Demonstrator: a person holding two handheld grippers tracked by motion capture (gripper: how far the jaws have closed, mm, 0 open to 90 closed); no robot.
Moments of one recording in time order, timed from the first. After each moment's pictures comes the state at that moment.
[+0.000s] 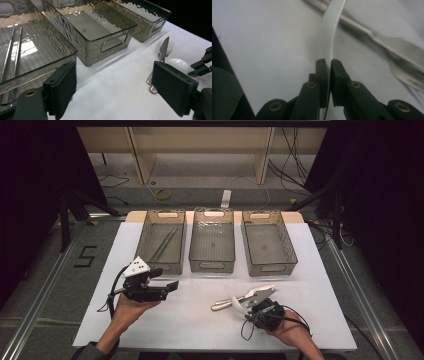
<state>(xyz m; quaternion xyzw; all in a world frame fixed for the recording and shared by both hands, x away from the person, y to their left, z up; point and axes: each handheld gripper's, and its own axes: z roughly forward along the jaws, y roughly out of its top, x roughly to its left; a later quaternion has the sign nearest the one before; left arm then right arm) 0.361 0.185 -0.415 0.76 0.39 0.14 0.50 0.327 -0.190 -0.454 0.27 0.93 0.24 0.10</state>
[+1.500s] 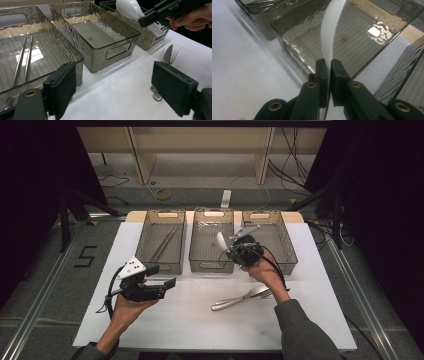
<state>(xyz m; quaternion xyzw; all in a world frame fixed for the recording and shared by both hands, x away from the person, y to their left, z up) 0.357 0.189 -0.412 0.74 0.39 0.17 0.52 0.464 -0.139 -0.389 0.33 0.87 0.33 0.17</state>
